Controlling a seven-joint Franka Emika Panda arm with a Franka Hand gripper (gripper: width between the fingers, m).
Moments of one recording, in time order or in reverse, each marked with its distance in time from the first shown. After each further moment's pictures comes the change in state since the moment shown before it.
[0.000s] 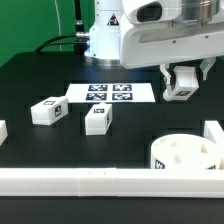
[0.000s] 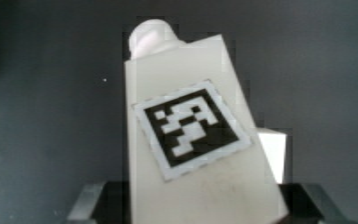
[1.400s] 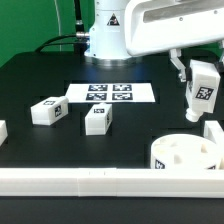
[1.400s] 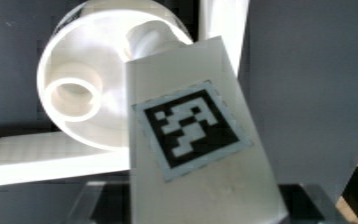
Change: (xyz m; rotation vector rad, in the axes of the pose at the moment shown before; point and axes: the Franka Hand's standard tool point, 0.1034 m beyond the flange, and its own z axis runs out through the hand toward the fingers) arm 0.047 -0.011 -0.036 0.046 0.595 0.066
